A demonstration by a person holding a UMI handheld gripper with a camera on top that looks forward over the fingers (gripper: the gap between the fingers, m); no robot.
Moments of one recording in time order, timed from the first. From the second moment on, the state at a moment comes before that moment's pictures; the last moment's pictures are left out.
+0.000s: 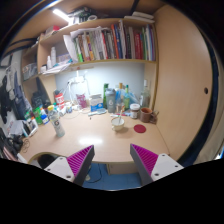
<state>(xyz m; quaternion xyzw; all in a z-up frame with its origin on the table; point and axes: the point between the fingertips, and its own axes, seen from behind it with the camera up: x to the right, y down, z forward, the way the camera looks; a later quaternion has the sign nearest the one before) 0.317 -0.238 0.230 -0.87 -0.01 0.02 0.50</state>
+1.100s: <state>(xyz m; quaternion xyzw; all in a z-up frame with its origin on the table) -0.047 -0.065 0.123 -0.81 -0.15 0.13 0.55</state>
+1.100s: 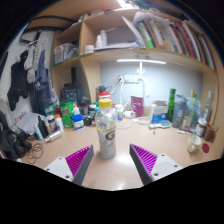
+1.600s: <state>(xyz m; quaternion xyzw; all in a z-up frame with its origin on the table) -0.130 0.094 0.067 -0.79 -0.12 0.13 0.59</state>
